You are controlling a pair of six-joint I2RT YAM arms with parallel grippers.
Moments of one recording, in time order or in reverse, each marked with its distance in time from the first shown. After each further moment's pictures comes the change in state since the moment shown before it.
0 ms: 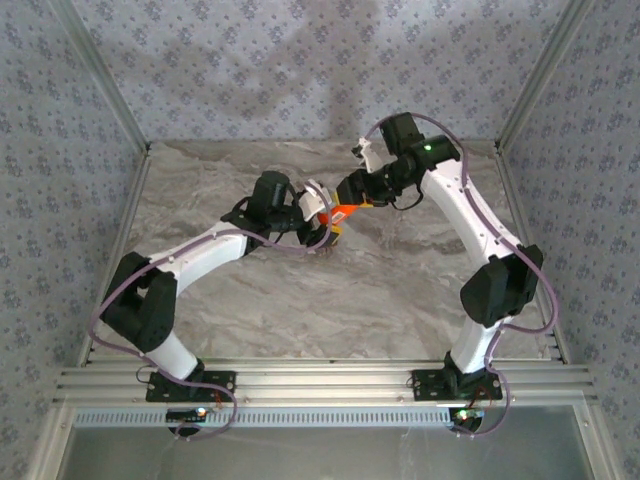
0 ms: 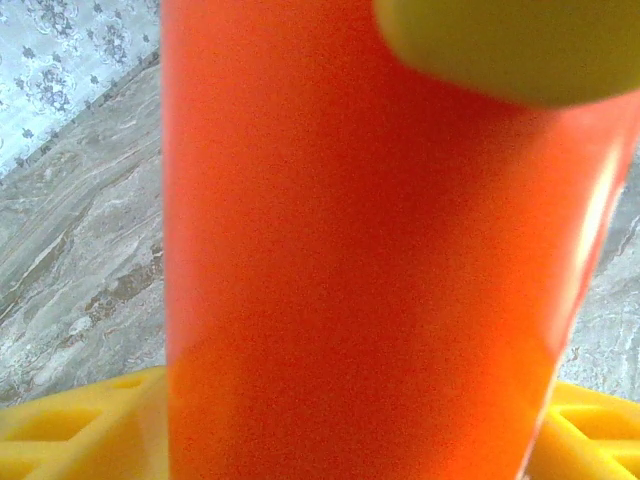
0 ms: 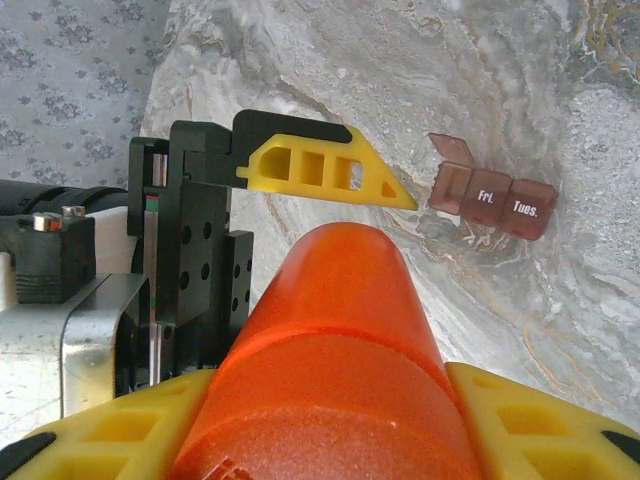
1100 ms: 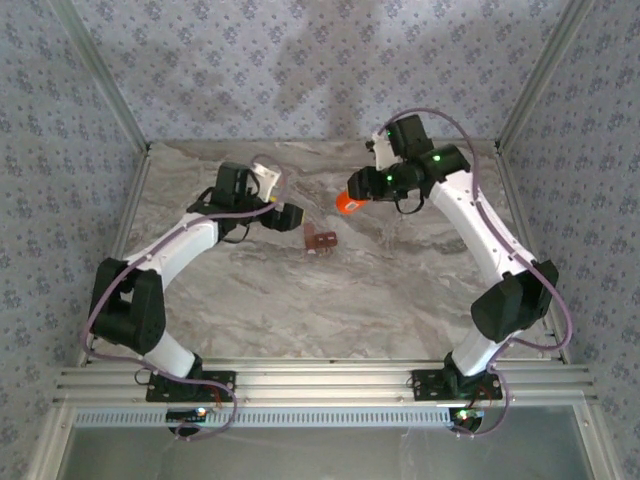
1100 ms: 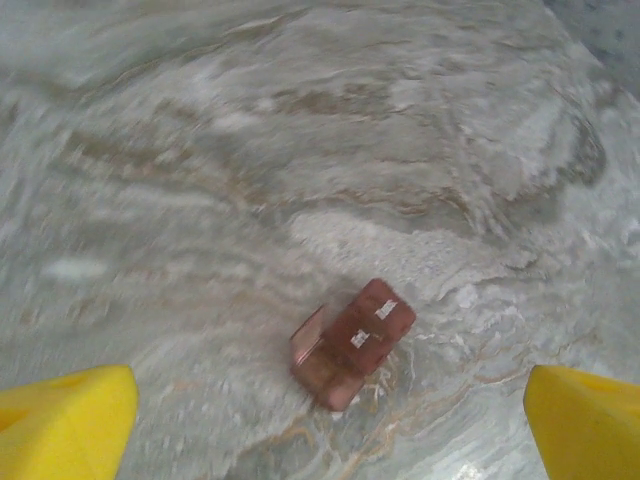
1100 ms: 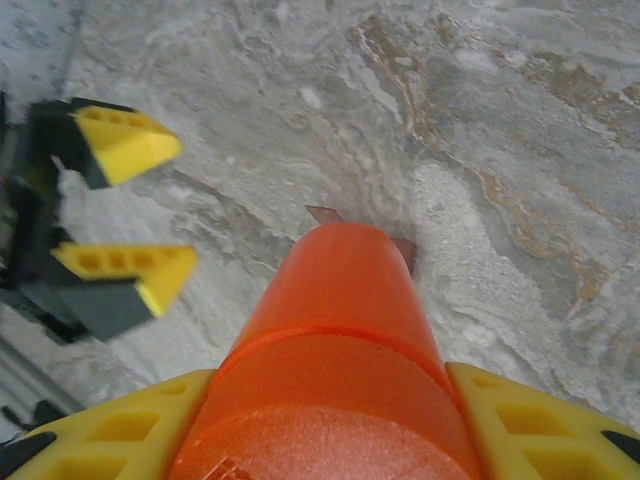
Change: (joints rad) left arm 0.217 -0.048 -0.008 -0.189 -0.077 -0.336; right arm -0.005 -0.112 -0.088 0.131 0.266 0.089
